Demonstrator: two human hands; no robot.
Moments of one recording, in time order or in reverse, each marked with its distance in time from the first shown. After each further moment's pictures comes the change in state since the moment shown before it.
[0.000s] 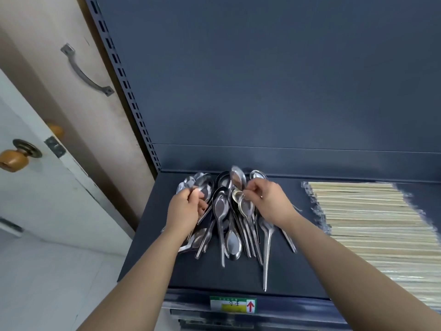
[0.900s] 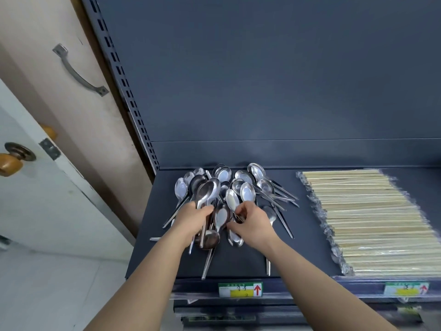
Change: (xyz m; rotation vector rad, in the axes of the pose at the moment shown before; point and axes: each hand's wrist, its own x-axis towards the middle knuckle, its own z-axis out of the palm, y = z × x) left_hand -0.014 -0.018 -0.005 0.025 -0.264 -0.241; right_hand -0.062 -0.029 0.057 0.132 -0.035 0.344
